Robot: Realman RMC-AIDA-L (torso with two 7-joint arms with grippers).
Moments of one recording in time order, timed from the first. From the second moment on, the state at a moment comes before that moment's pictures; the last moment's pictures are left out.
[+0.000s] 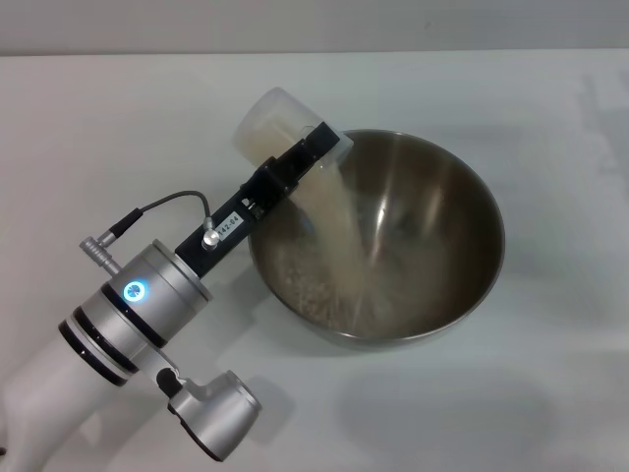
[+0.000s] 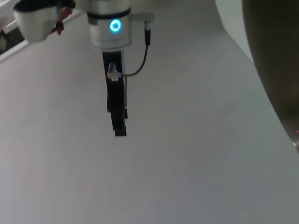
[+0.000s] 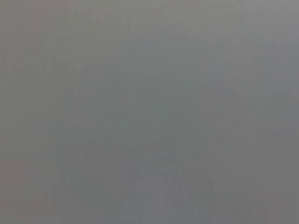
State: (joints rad) left arm -0.48 -2.08 -0.40 -0.39 2.44 1.33 1.82; right arm 0.54 2.03 -2.04 -0.15 0.77 -1.43 0.31
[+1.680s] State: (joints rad) left arm -0.41 -2.08 -0.77 -0.35 2.17 1.07 0.09; right arm 0.55 2.03 -2.04 -0.15 0.77 -1.43 0.31
